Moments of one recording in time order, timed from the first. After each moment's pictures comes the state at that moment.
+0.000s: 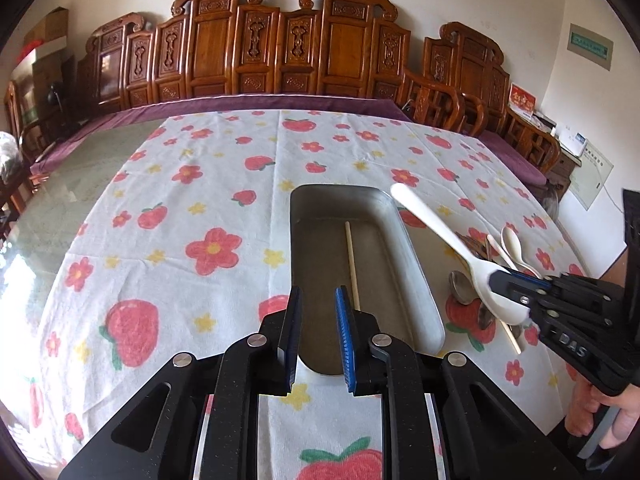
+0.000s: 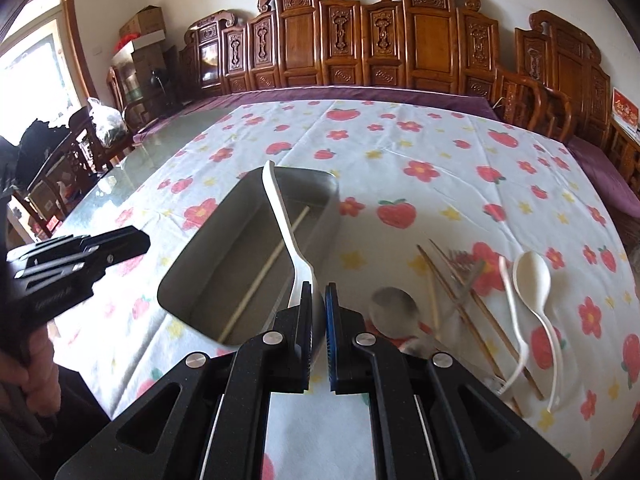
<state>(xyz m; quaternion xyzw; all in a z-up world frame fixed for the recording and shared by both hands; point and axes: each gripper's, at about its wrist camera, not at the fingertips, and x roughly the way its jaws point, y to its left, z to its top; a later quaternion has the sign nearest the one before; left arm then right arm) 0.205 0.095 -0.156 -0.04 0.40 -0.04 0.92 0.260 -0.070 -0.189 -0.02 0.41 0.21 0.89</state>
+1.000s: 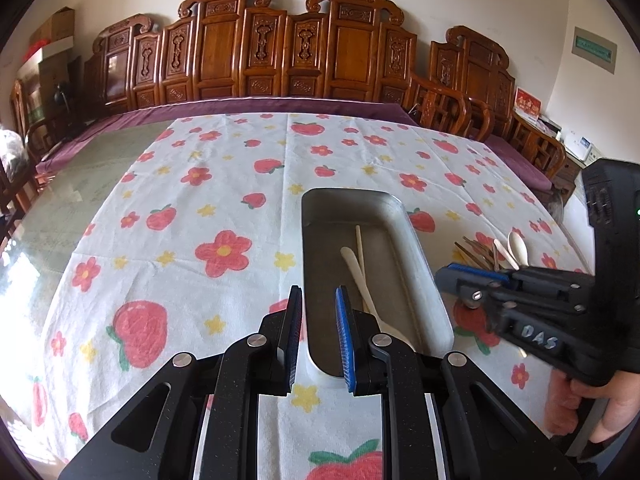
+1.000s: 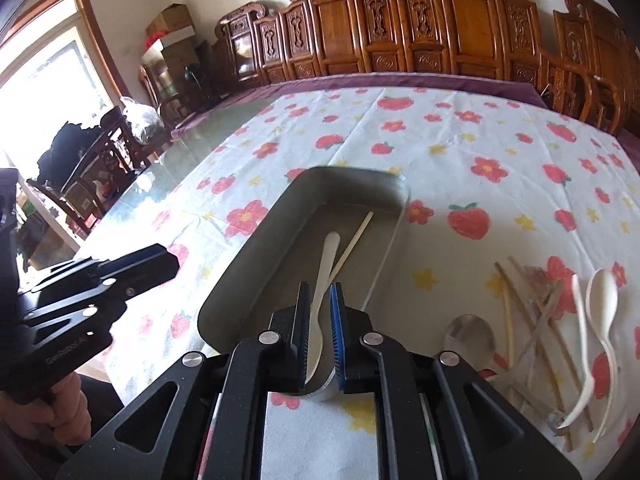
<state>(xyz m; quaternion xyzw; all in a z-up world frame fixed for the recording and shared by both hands) 0.204 0.100 -0.156 -0.04 0.39 -0.03 0.92 0.280 -0.042 -0.192 0.01 0.42 0.29 0.86</state>
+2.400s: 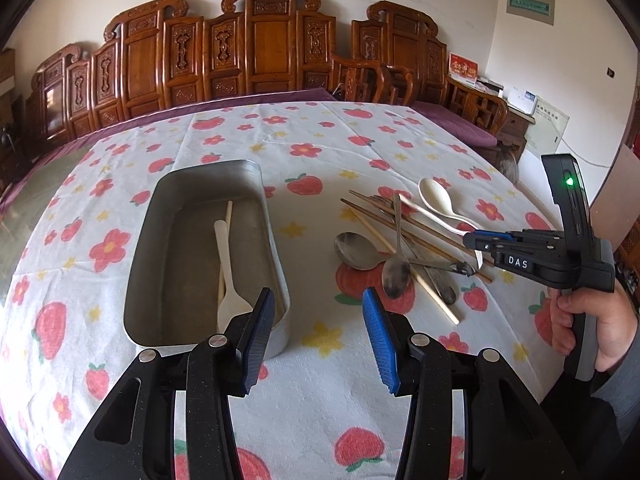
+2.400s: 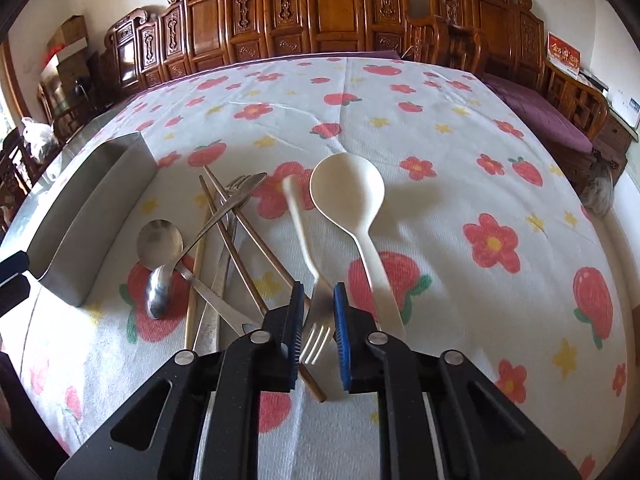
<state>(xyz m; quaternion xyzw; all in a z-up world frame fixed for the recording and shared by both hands) 0.183 -0.018 -0.189 0.01 0.39 -0.12 0.91 0.281 -0.238 -0.260 0.00 0.45 0.09 0.89</state>
